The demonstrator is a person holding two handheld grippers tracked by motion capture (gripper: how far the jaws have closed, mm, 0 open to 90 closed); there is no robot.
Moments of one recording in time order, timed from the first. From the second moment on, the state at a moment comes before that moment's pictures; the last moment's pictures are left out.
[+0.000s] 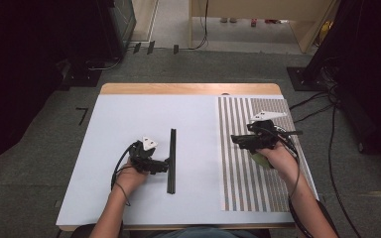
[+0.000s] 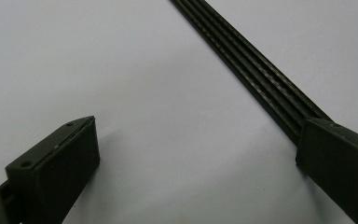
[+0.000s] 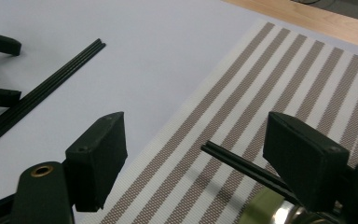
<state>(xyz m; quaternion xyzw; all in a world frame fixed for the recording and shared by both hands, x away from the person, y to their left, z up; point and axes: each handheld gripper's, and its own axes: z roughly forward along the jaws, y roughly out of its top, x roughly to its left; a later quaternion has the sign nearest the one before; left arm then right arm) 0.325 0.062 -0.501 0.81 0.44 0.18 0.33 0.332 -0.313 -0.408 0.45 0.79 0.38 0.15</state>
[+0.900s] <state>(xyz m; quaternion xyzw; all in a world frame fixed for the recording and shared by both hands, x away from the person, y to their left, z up) 0.325 0.062 -0.501 0.81 0.44 0.18 0.34 0.315 -0.253 -0.418 0.41 0.82 0.39 0.14</state>
